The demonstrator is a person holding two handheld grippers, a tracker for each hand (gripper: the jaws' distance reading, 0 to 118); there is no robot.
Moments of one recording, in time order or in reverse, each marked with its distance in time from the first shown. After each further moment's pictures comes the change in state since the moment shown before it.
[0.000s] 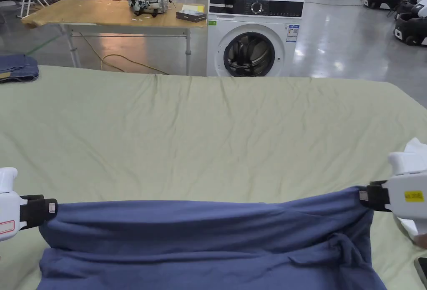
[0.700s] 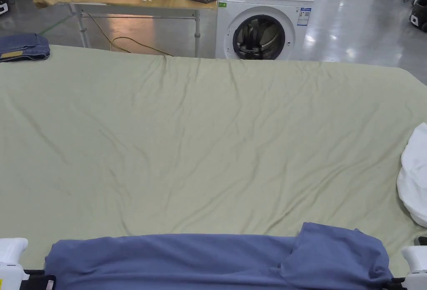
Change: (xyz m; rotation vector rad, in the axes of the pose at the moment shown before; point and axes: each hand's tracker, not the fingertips) left arm 0.001 -0.130 0.006 -0.339 0.029 -0.022; right arm 0.009 -0.151 -0.018 -0.329 -0.060 0.014
